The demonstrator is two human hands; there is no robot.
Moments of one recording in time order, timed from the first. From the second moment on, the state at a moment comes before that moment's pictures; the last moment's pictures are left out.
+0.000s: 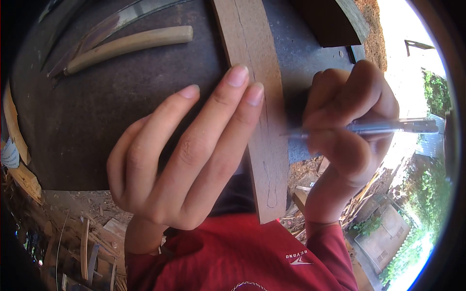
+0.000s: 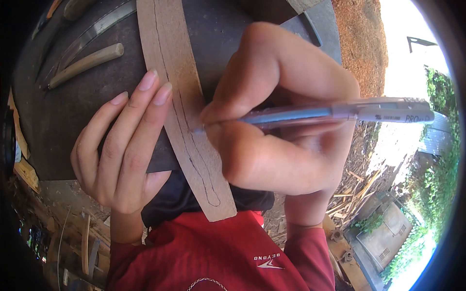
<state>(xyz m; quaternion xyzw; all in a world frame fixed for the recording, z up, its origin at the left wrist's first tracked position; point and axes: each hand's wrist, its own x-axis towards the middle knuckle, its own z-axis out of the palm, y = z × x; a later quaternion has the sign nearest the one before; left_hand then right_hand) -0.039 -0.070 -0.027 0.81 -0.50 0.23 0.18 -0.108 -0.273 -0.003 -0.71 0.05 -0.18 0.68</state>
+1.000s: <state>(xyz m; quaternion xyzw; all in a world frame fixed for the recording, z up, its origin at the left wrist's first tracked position) -0.037 -0.069 -0.033 0.80 -0.50 0.27 0.19 -0.104 -0.281 0.003 -0.77 0.01 -0.13 0.63</state>
